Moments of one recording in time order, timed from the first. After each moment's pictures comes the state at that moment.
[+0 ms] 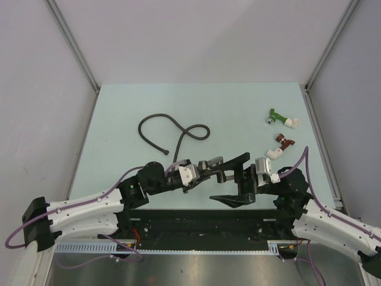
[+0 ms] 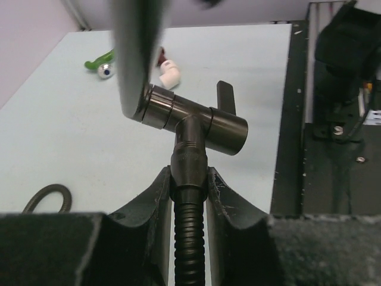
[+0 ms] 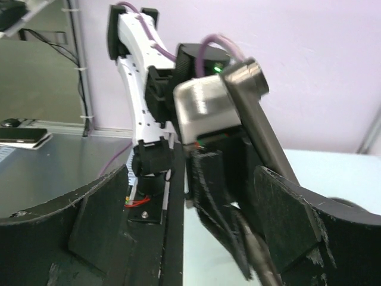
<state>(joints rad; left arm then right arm) -1.11 0.91 0.55 0.27 0.14 0.21 0.97 0.61 0.43 0.64 -0.59 0.14</state>
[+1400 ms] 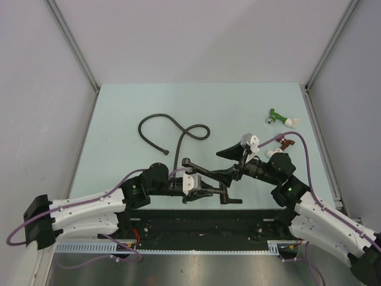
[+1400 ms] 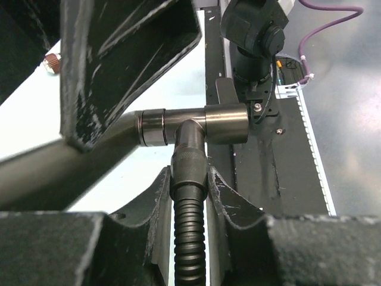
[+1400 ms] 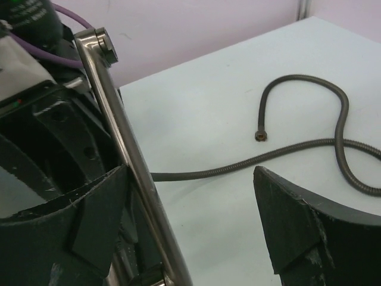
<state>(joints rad) -1.13 0.93 0.55 0.21 0.41 0.17 0.73 0.73 0.50 0.32 -0.50 0.20</state>
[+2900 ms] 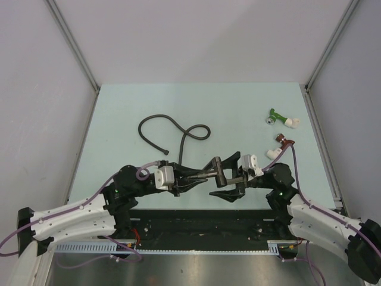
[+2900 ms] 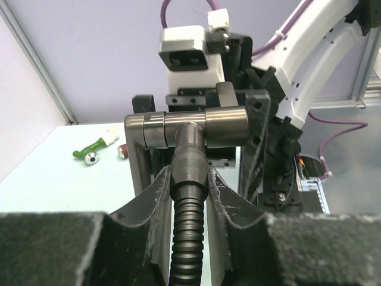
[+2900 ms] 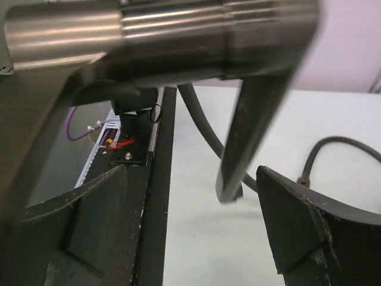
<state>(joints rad) -1.14 0.70 0.56 0.34 0.29 0.11 0.70 0.77 0.27 0.77 -0.84 0.15</state>
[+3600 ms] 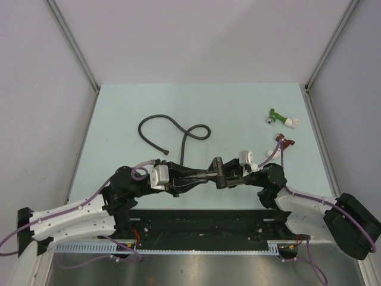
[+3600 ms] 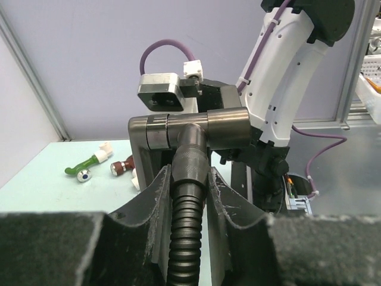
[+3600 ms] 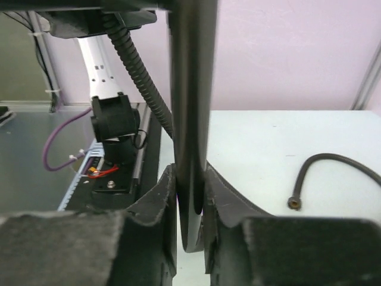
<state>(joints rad) -1.14 0.72 0.58 0.44 0.29 0.05 0.77 1.08 0.24 1.26 -0.71 0.22</state>
